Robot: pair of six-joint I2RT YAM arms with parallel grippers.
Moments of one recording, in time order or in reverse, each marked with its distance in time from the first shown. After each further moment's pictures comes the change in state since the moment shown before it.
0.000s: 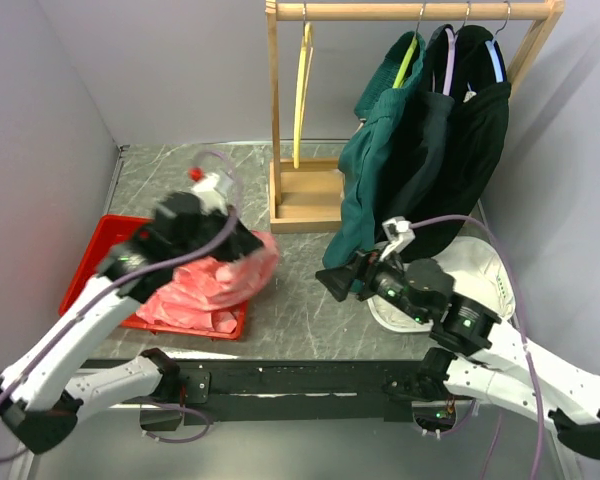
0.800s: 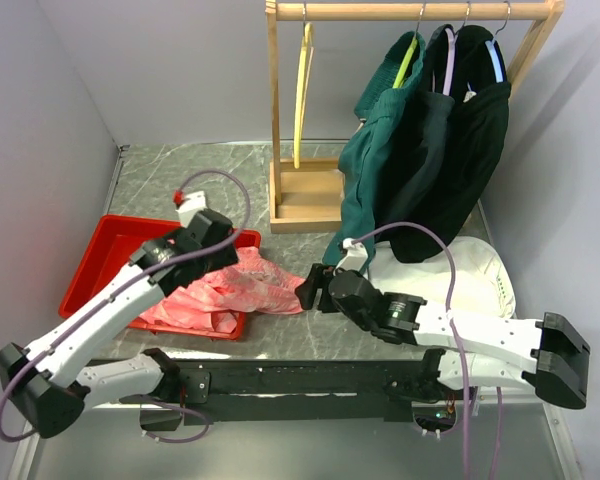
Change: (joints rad) left arm -0.119 0.100 -0.163 -0.186 -0.631 -0.192; right arm 0.180 0.419 -0.073 0.118 0.294 0.196
